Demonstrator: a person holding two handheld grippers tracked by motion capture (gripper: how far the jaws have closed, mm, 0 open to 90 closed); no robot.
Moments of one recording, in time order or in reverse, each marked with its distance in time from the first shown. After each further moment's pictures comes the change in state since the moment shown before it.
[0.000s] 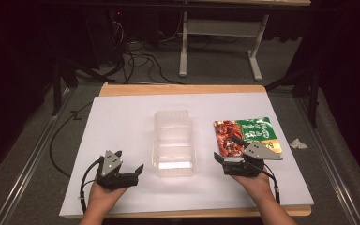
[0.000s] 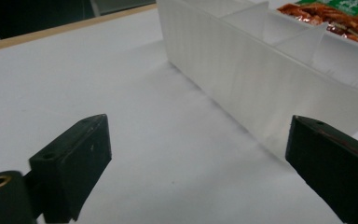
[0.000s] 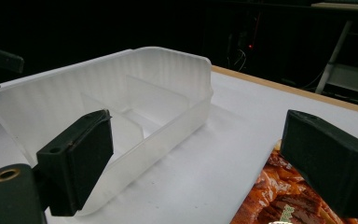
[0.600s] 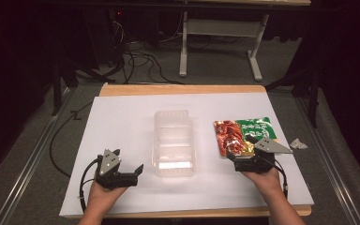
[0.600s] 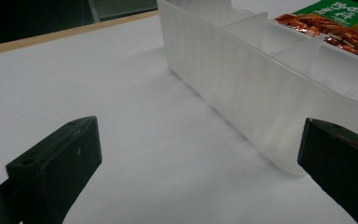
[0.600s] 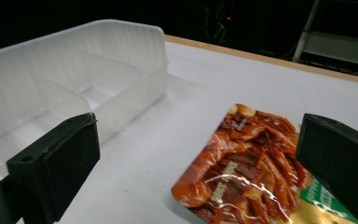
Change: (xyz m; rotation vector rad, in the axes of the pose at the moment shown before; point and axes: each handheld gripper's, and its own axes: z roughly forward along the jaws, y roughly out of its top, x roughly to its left) left arm 0.004 0.002 -0.001 -0.035 -0.009 -0.023; right arm -0.035 -0.007 -0.012 0.102 -0.080 0.057
